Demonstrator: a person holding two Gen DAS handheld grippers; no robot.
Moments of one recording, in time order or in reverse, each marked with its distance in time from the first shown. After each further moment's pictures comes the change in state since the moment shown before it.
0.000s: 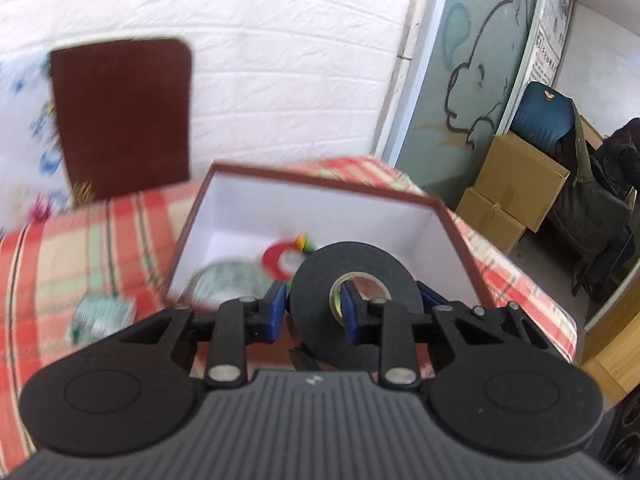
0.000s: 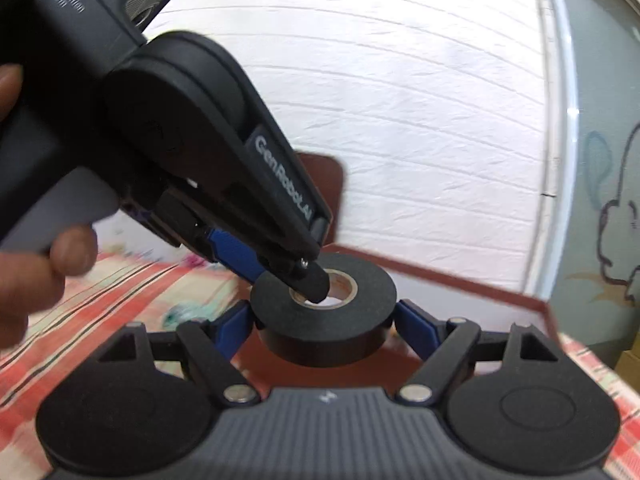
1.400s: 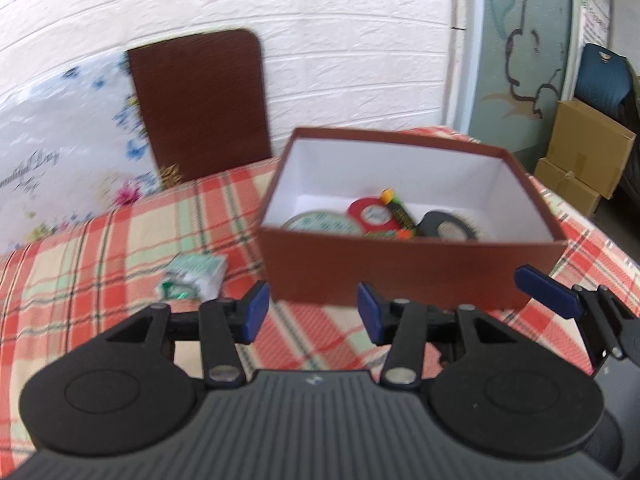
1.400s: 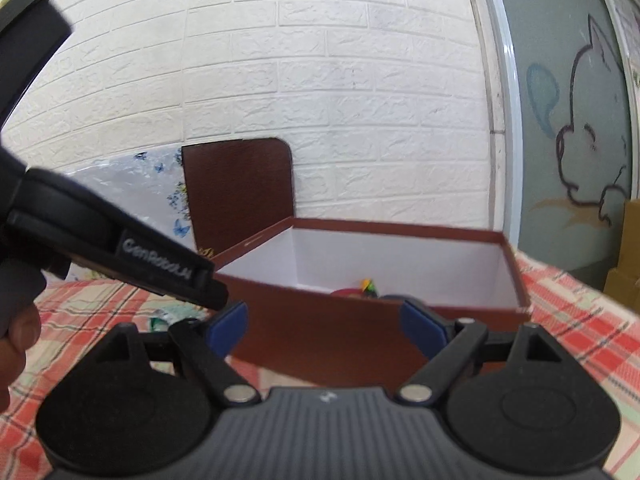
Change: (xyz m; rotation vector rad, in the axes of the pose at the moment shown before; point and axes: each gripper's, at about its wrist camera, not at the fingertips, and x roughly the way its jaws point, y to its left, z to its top) left arm -0.044 0.001 -0.048 0.051 0.039 0.284; right arm -0.022 -0.027 -0.021 0.231 0.094 -0.046
